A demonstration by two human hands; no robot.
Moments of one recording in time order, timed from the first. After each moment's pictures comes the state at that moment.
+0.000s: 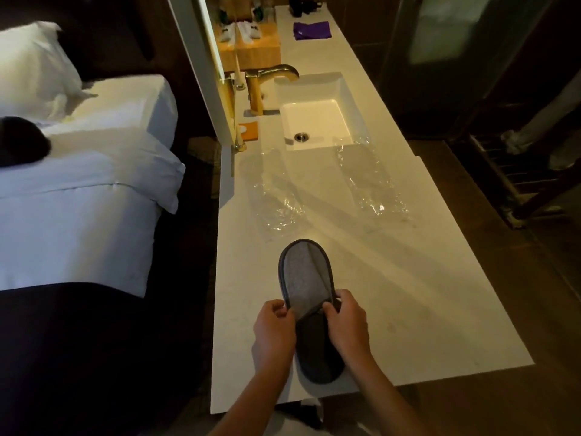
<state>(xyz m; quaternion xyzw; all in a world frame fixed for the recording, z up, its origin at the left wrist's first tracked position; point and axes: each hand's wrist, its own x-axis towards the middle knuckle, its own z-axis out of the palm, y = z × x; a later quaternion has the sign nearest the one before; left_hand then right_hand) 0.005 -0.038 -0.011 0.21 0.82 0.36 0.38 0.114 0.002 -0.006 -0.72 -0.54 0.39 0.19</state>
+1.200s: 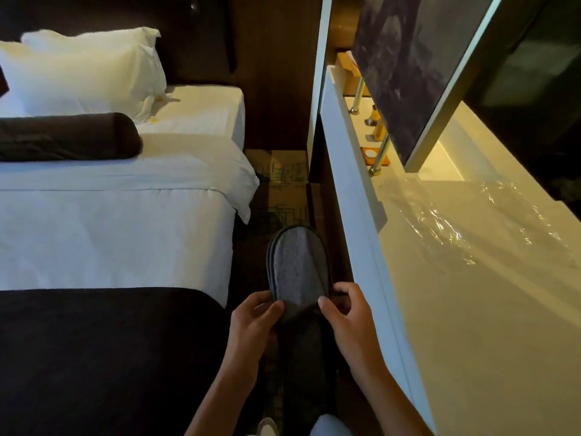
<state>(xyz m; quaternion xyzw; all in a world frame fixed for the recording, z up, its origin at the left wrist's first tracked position) -0.436 -0.122 0.059 0.19 0.64 0.53 0.52 -0.280 -0.065 0.050 -0.59 -0.57 0.48 0.31</state>
